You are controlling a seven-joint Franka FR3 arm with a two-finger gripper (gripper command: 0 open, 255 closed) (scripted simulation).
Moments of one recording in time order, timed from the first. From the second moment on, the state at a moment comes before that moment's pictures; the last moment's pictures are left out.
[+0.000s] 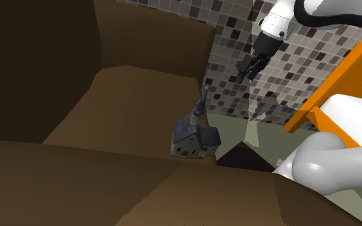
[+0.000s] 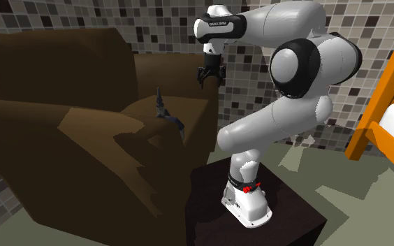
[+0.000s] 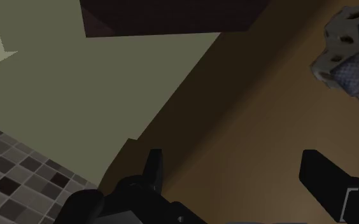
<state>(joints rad) 0.02 -0.79 -0.05 -2.41 0.00 1.69 0.01</state>
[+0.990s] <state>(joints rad) 0.16 -0.80 0.21 -2.35 0.15 1.77 0.21</state>
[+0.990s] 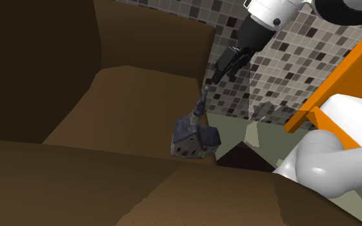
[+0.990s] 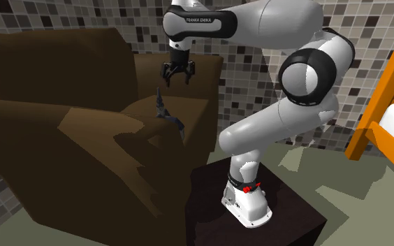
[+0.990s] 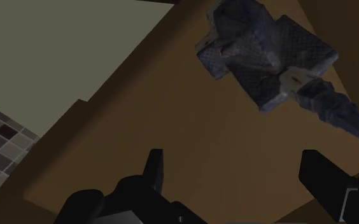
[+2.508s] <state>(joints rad) 0.22 -0.77 0.38 -2.37 0.21 1.92 0.31</state>
